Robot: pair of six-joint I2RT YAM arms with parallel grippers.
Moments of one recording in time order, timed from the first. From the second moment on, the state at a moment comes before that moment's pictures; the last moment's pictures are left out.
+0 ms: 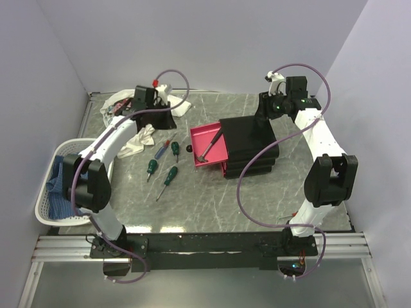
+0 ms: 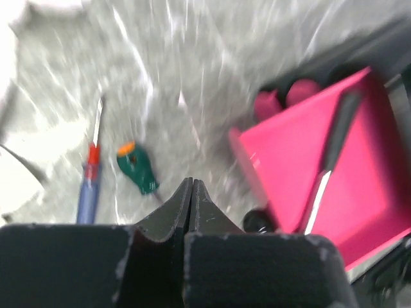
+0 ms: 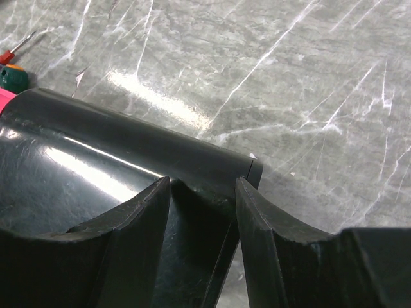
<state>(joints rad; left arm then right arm) -0.29 1.70 1.47 -0.48 0.33 -0.25 0.03 1.73 1.57 -0.59 -0.42 -0.18</state>
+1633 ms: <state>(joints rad) -0.59 2.00 1.75 -0.45 0.56 -0.25 0.04 1.73 1.56 -0.58 -0.40 -0.19</state>
